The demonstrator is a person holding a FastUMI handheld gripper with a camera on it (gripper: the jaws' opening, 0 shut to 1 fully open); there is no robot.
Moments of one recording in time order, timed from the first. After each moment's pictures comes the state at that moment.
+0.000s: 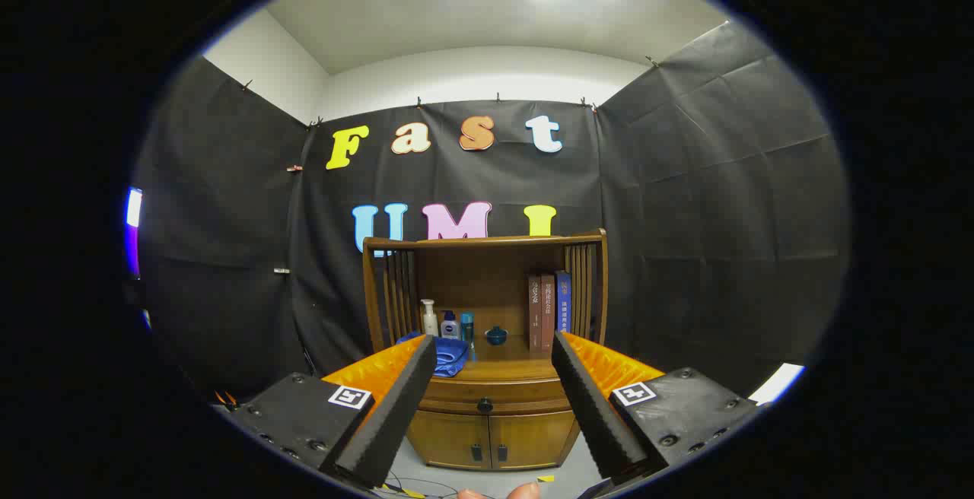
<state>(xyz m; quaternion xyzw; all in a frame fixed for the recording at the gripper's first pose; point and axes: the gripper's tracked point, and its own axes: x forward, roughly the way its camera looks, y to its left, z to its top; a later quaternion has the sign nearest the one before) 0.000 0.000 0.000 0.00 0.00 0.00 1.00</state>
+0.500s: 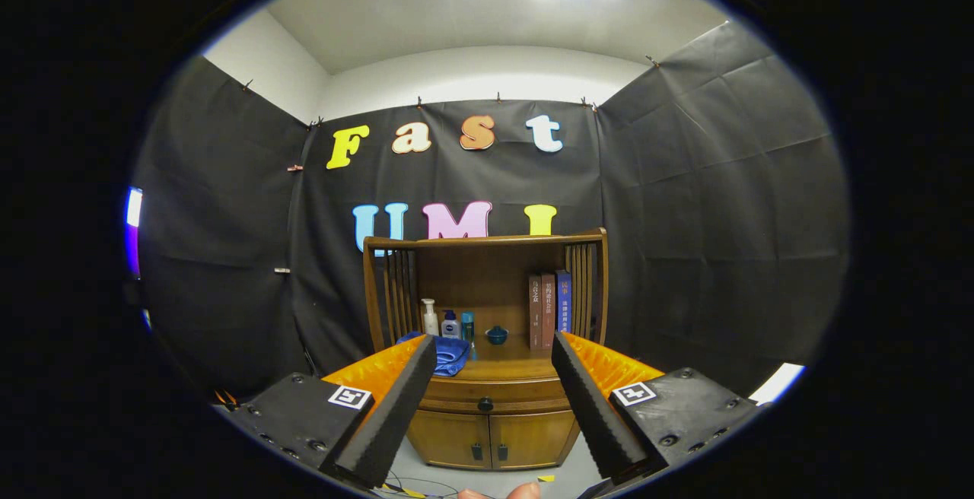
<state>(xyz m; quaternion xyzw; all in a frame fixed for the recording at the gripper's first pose) 0.000 0.000 0.000 0.00 0.00 0.00 1.00</state>
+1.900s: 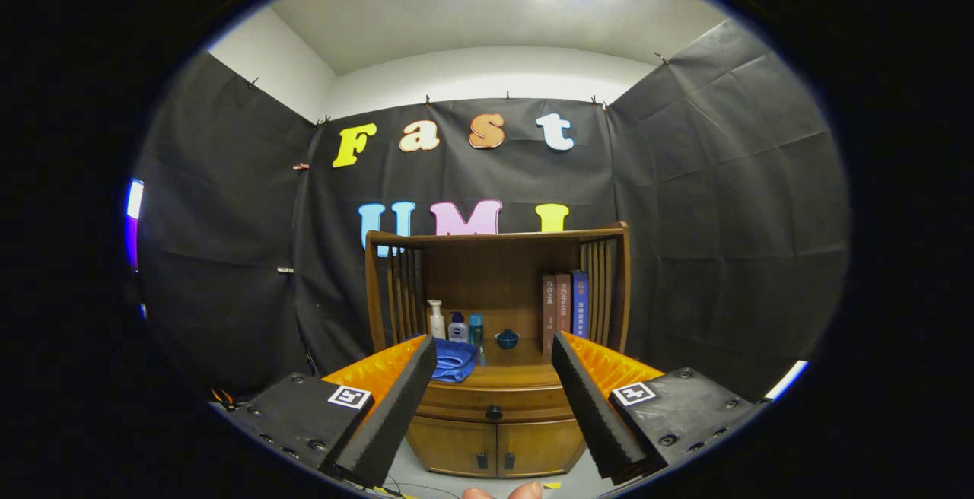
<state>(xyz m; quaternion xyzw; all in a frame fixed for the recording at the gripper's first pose) 0.045 0.021 -0.030 0.01 -0.01 0.03 1.00</state>
